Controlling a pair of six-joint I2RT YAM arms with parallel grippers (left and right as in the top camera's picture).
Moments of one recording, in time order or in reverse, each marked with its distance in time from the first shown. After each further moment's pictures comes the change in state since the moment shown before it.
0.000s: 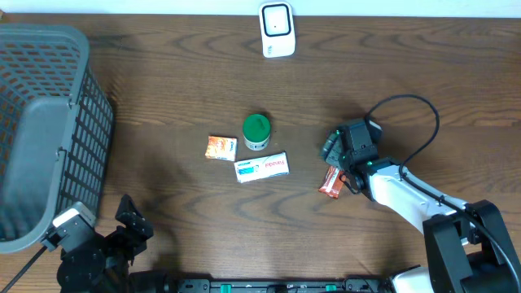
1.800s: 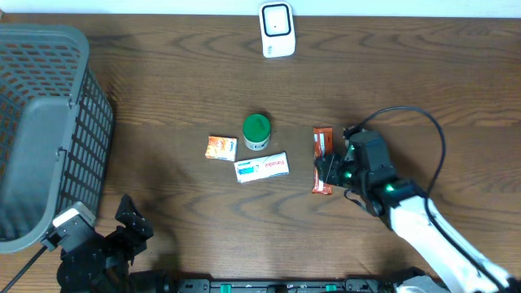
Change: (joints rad) left arm 0.000 0.000 0.000 0.000 0.000 0.000; right arm 0.015 -0.345 -0.096 -0.097 -0.343 -0.197
